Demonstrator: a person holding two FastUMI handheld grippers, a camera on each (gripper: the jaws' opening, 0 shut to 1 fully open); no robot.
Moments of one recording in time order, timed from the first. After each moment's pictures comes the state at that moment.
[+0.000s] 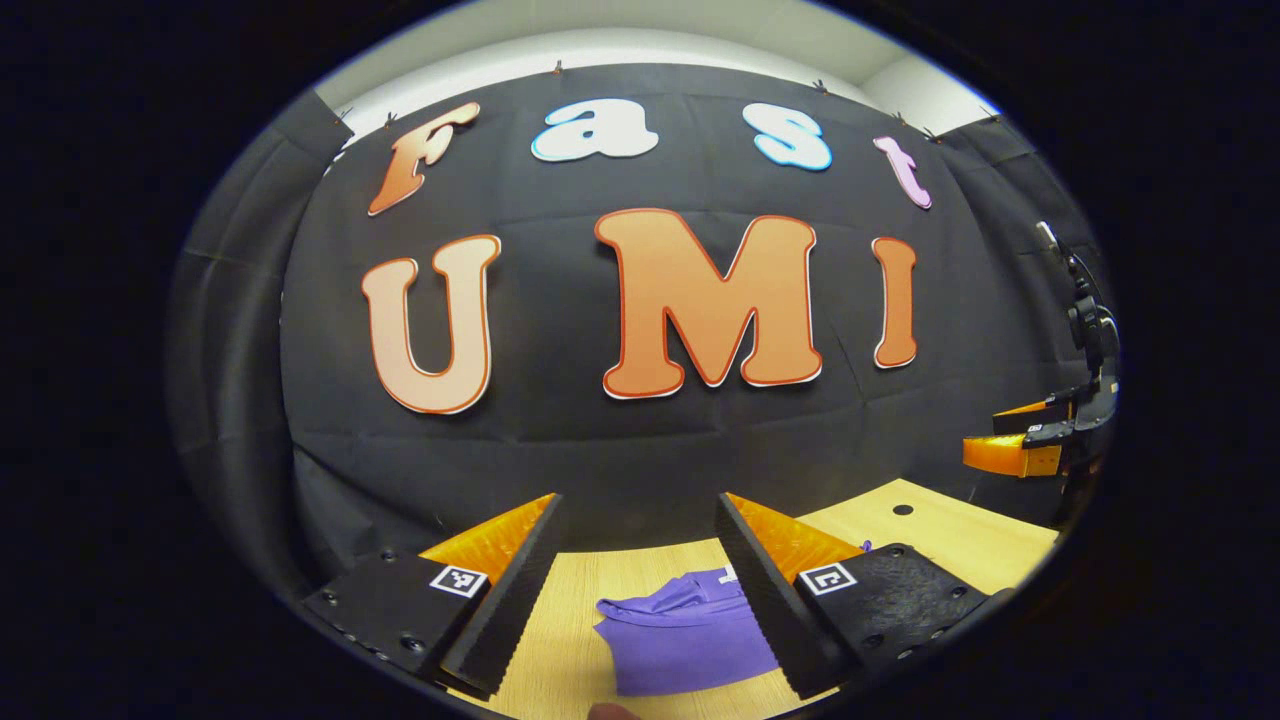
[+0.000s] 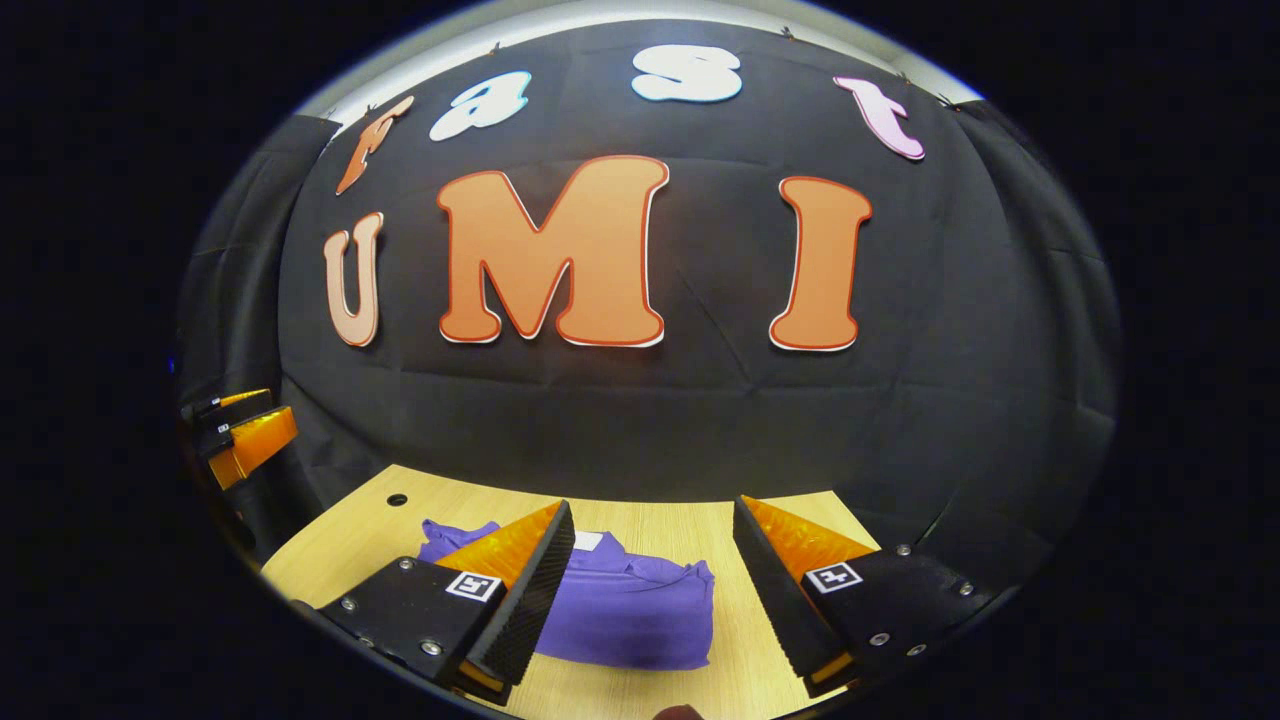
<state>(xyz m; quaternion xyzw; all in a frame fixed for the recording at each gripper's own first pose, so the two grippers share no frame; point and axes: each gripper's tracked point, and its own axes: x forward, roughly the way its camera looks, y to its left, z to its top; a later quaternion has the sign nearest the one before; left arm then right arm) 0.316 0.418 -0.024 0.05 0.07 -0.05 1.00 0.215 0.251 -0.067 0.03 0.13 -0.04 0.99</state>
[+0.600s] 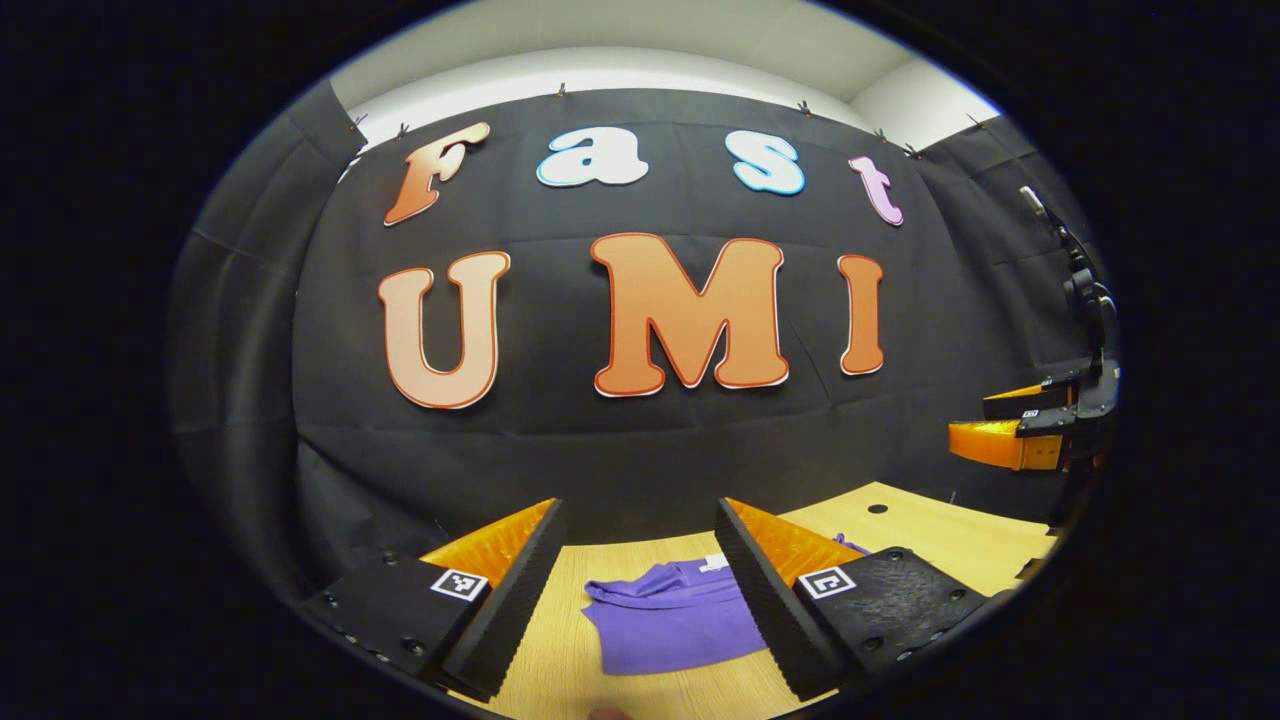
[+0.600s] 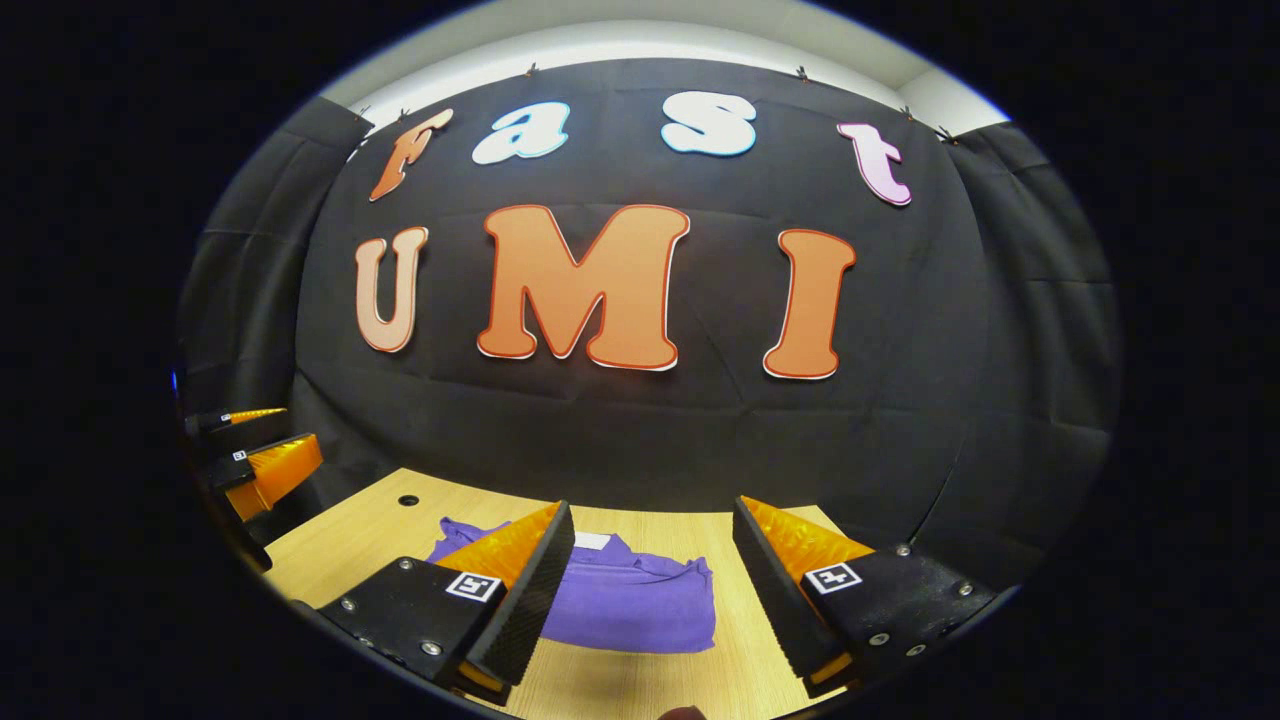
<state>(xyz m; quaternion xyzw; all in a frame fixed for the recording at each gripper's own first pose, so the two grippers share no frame) 0.239 0.411 -0.039 0.03 0.05 -0.07 1.00 0.142 0.282 -0.049 0.01 0.09 -0.05 1.00</state>
